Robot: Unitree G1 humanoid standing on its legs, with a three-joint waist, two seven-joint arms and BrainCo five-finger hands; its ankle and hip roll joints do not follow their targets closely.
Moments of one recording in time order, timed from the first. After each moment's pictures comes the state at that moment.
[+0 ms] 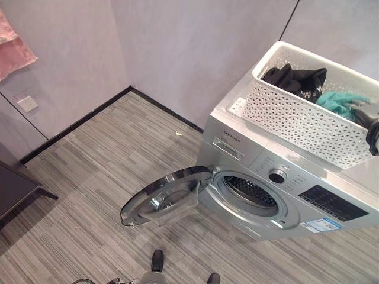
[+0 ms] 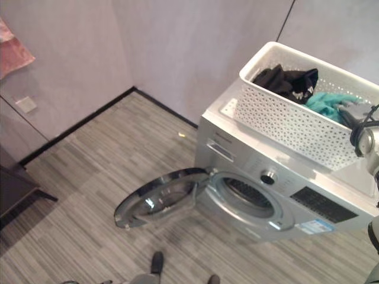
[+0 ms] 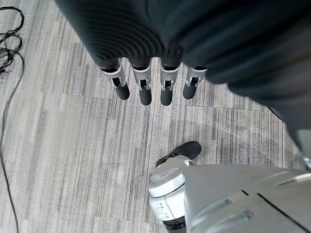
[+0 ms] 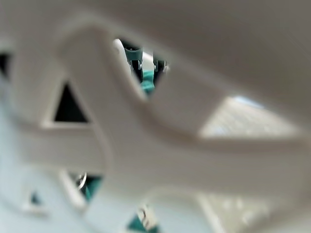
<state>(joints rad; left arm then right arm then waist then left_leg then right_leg) 0.00 0.31 -0.24 1.34 0.16 -0.05 0.02 -0.96 -1.14 0.75 1.01 -0.56 -0.08 0.08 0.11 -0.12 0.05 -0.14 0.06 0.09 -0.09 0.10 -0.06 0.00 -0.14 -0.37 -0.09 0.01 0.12</state>
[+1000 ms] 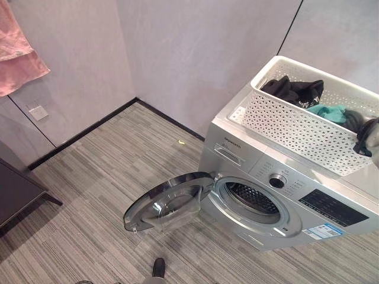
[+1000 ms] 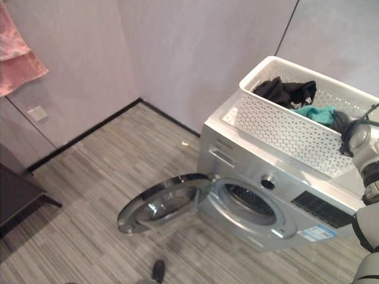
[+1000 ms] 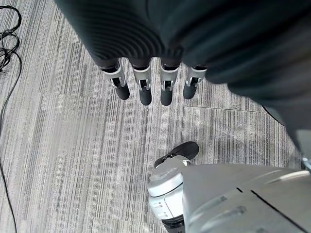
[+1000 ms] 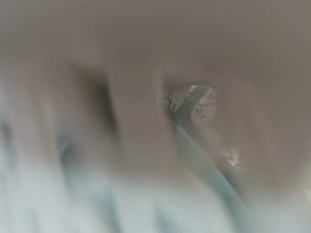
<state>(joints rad) 0.00 0.31 -0.28 1.36 0.16 -0.04 0.00 -0.98 -1.03 0.48 1.04 -0.27 -0.01 0.10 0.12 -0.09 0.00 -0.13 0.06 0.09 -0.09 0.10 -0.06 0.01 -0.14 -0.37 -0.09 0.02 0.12</state>
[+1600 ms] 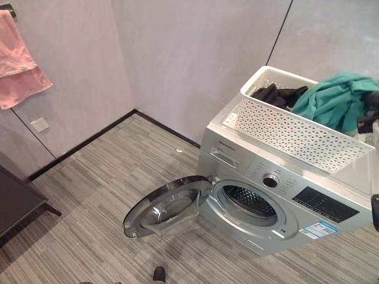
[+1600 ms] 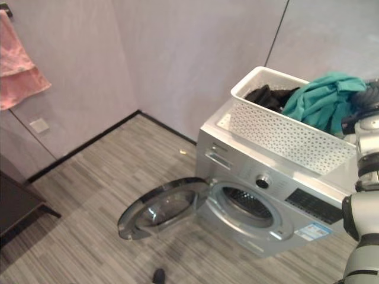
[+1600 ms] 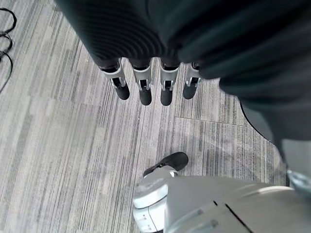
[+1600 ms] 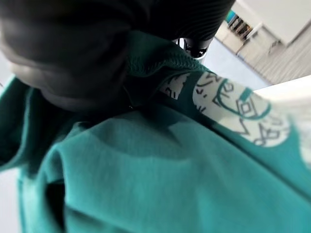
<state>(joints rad) 0.00 0.28 -0.25 1.35 0.09 -0.03 0.05 -1.11 -0.94 0.29 1.11 0.24 0.04 -0.11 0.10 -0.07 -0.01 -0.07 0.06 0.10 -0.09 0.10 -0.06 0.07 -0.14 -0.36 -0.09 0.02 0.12</state>
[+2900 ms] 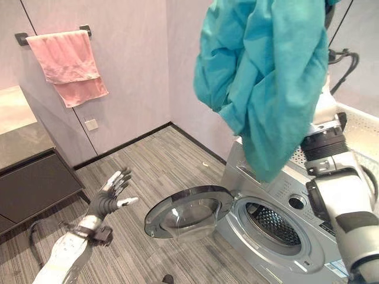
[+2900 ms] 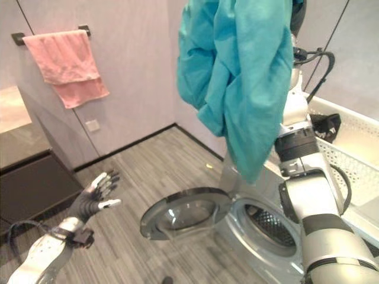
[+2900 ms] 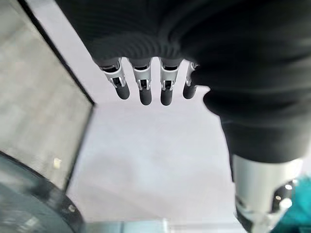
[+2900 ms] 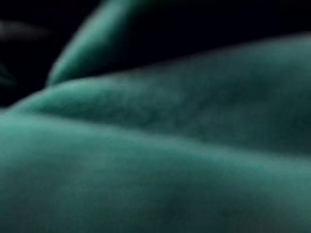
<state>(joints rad) 0.22 0.67 -0.10 -0.21 -0.55 -0.10 -0.04 -1.12 -0.49 0.24 0.40 0.66 -0.23 -0.35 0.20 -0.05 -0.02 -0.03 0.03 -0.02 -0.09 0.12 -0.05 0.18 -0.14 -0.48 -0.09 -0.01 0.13</state>
